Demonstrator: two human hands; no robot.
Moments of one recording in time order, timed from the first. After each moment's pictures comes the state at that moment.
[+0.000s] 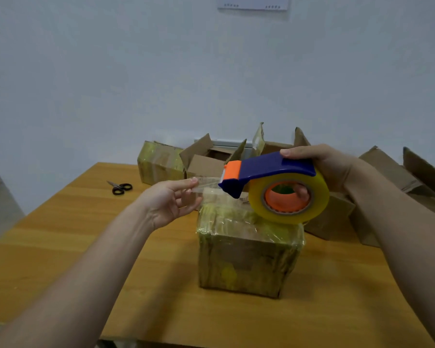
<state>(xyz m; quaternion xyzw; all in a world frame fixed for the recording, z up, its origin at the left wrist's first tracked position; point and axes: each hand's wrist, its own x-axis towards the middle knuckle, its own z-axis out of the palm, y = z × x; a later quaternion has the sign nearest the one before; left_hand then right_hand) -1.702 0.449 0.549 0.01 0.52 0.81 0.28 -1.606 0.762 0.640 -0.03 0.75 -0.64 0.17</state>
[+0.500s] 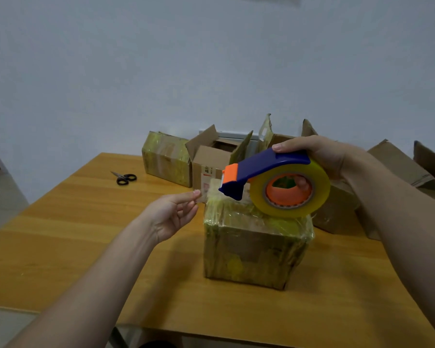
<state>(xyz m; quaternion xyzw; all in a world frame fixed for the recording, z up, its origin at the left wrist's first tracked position) -1.692 0.438 0.502 -0.05 0.51 0.82 0.27 -1.615 0.737 0.641 0.02 0.81 -0.57 0.14</state>
